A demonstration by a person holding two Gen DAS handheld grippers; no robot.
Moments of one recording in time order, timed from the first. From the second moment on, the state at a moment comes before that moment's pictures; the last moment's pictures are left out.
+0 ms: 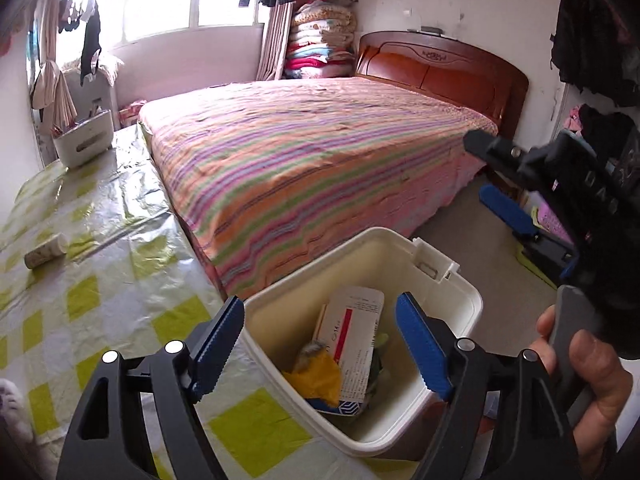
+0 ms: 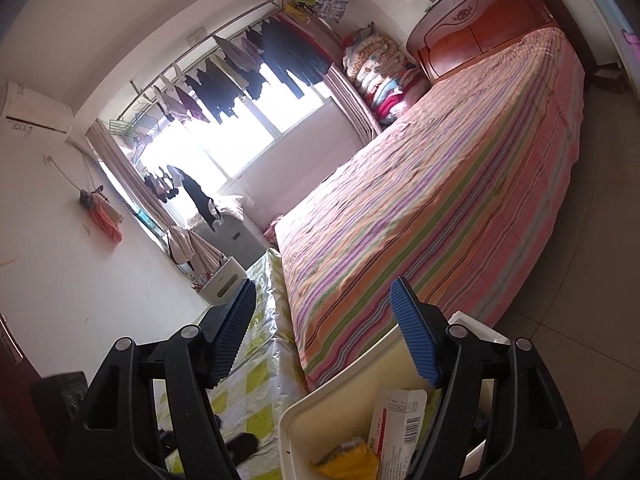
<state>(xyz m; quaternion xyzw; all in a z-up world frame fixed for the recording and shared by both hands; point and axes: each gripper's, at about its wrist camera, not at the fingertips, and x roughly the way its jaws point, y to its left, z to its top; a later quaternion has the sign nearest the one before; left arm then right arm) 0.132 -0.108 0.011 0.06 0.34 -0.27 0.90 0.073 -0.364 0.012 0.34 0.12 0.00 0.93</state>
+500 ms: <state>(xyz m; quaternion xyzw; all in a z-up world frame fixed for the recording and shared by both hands) 0.108 0.045 0.045 -0.01 0.27 -0.12 0.96 0.095 -0.272 0.030 0.26 0.14 0.10 0.95</state>
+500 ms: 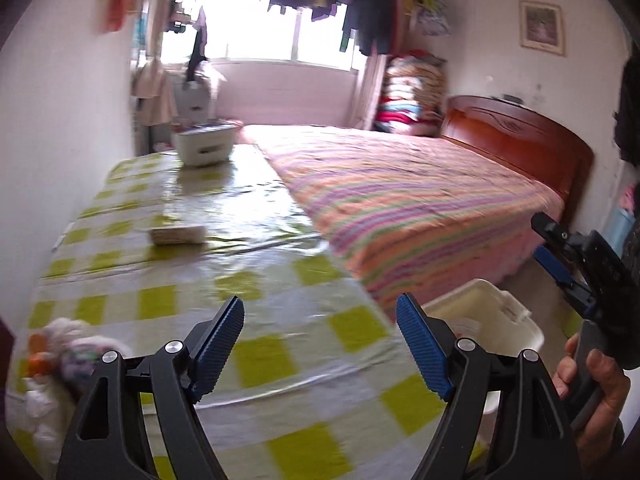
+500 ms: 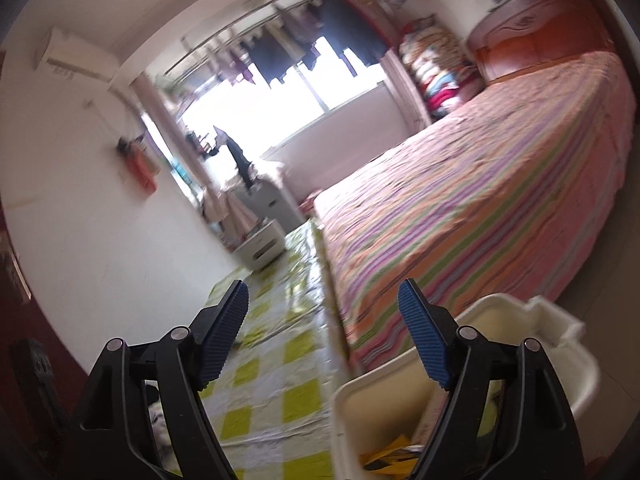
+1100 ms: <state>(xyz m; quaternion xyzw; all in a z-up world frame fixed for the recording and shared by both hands) 0.040 0.206 0.055 -0.10 0.22 0.03 0.97 0.092 -0.093 0.014 0.14 0.25 0.31 0.91</state>
